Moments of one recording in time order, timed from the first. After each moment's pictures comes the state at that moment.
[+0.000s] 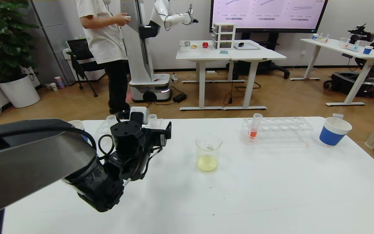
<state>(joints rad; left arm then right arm) -0.48 2.17 -0.80 -1.36 0.41 -0.02 0.01 0.00 0.00 0.00 0.00 0.01</state>
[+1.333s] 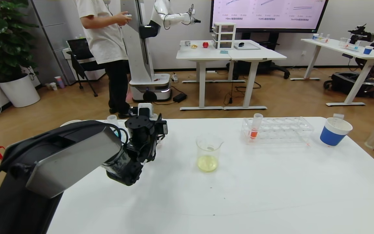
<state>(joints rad) -0.41 2.43 -1.16 -1.36 0.40 0.01 0.01 0.00 0.00 0.00 0.00 0.01</state>
